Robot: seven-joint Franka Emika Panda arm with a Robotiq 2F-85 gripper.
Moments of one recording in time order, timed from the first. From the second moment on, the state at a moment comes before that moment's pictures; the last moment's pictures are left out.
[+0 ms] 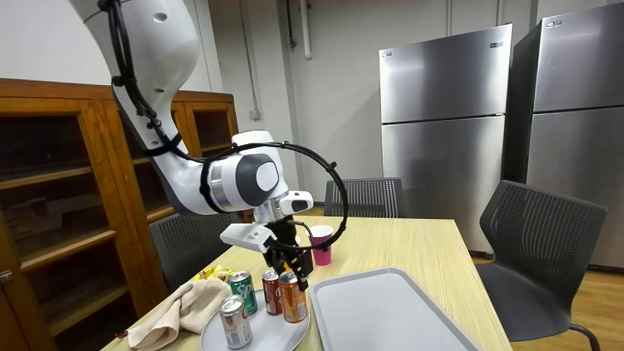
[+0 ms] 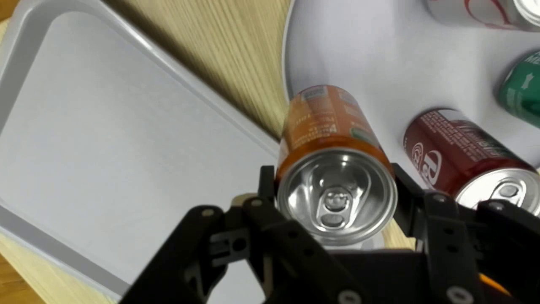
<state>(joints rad) 0.06 0.18 -0.26 -2.56 -0.26 2.80 0.36</state>
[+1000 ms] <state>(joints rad) 0.10 0.22 -0.21 -2.58 -0.27 2.80 0.39</state>
